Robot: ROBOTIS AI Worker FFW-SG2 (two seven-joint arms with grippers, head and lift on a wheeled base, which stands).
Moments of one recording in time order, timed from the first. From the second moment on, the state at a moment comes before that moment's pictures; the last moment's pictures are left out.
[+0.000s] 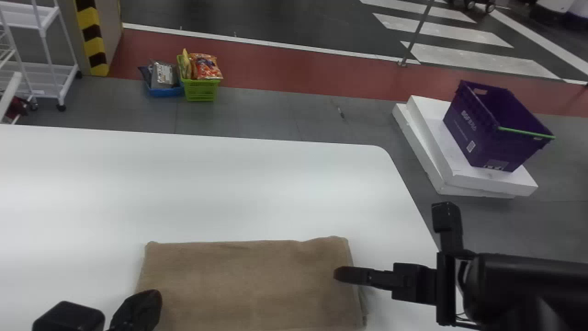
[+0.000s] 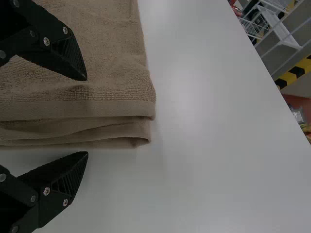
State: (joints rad) left arm 0.60 0.14 -0.27 -2.23 -0.08 0.53 -0.09; right arm 0.09 -0.09 -0.34 -2.10 0.31 1.56 1.06
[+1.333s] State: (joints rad) left arm 0.65 0.14 -0.29 -2.27 -0.11 0.53 -0.08; right arm 0.10 -0.07 -0.30 -2.24 0.19 1.56 1.20
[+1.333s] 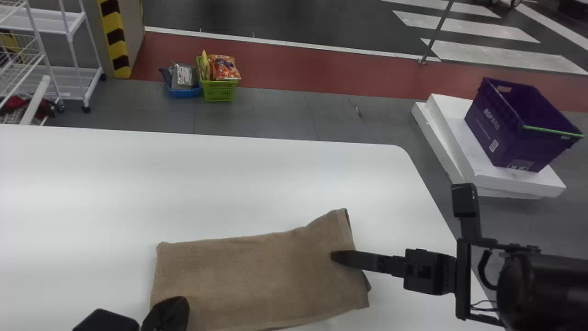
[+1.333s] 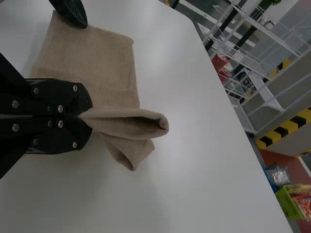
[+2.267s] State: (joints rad) left arm 0.63 0.14 -0.33 -2.26 -0.12 0.57 -0.08; right arm 0.04 0.00 -0.05 -2.28 0.17 1.56 1.17
